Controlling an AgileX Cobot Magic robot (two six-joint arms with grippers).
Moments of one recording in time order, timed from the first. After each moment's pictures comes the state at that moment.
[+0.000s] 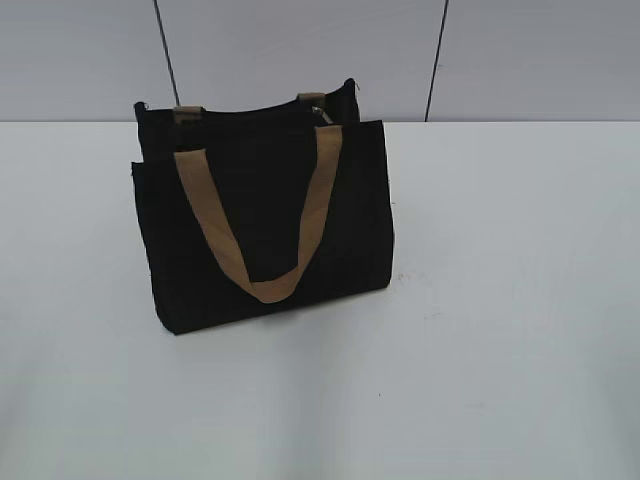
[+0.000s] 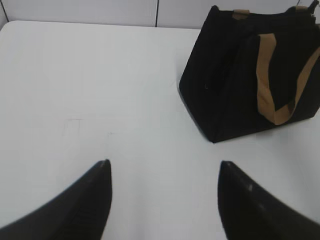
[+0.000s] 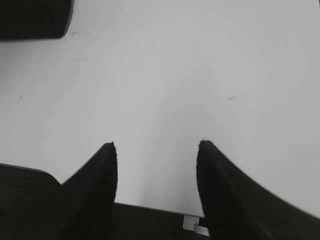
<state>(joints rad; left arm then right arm) 0.02 -0.01 -0.53 -0.20 1.07 0.18 -0.04 0.19 -0.51 0.16 1.10 -0.26</state>
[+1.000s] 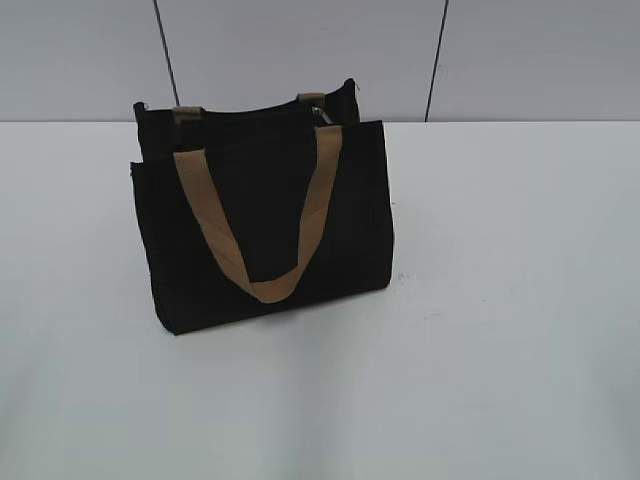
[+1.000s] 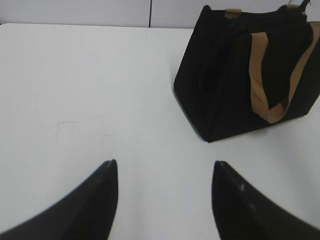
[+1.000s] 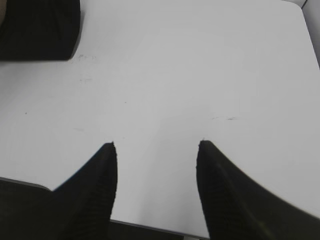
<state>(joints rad) 0.02 -0.01 -0.53 -0.22 1.07 0.20 -0.01 -0.01 -0.49 0.16 1.10 -0.26</state>
